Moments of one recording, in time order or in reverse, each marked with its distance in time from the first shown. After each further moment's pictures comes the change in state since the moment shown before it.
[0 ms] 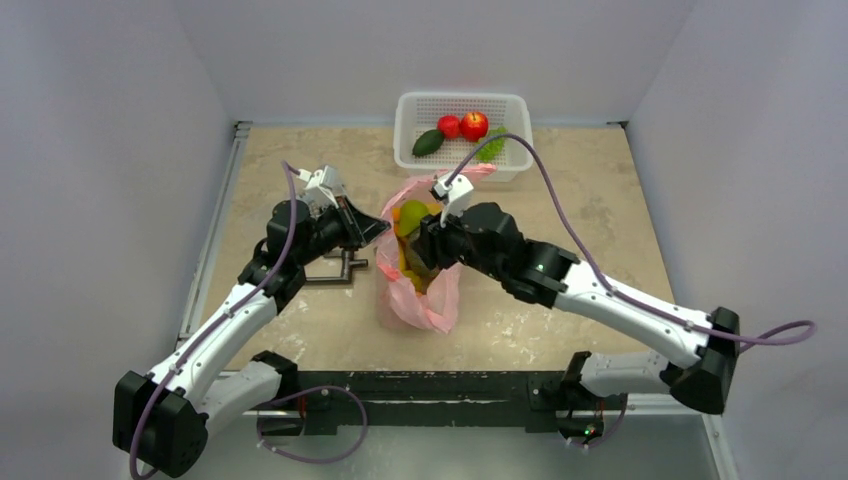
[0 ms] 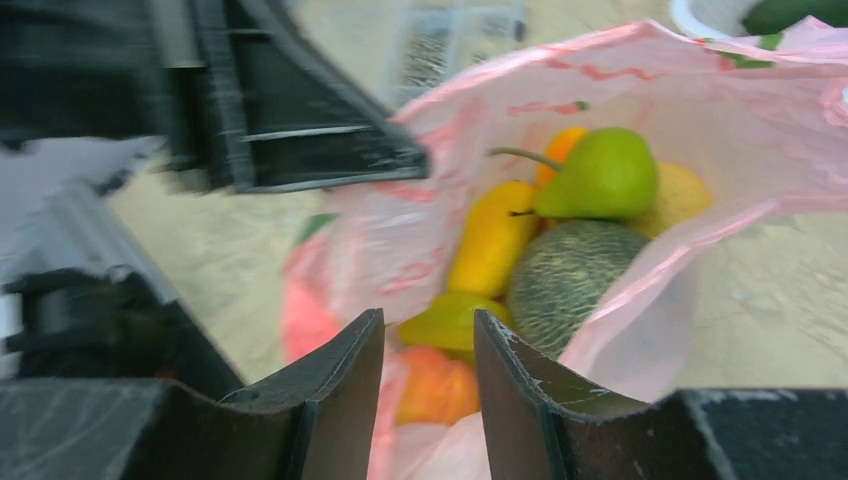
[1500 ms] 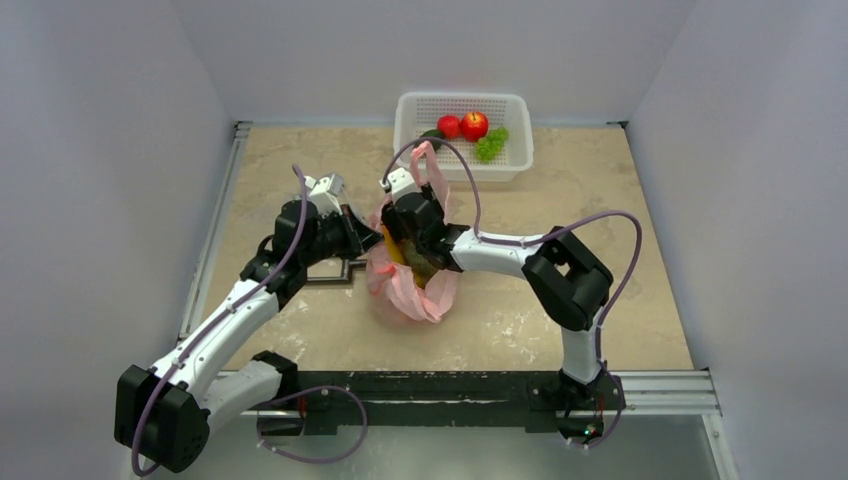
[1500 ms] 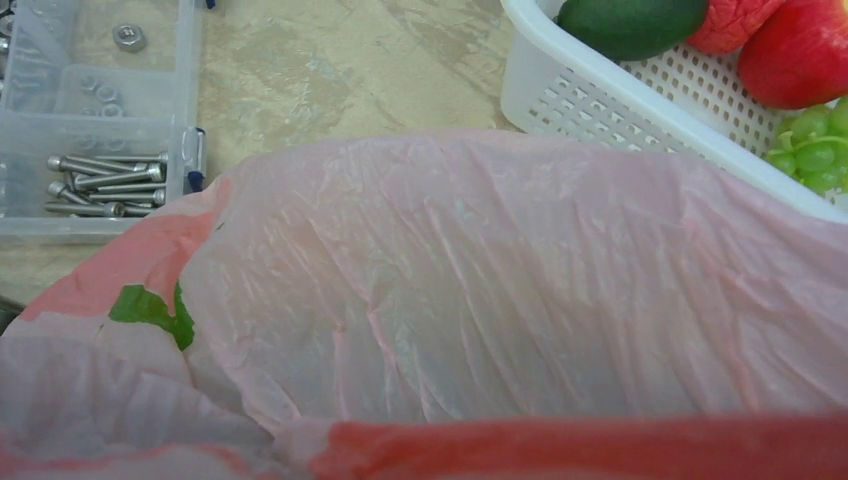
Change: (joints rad) left arm 0.001 0.027 0.011 -0.171 -0.057 0.079; right arm -0.179 0.785 0.122 0.510 0.315 -0.335
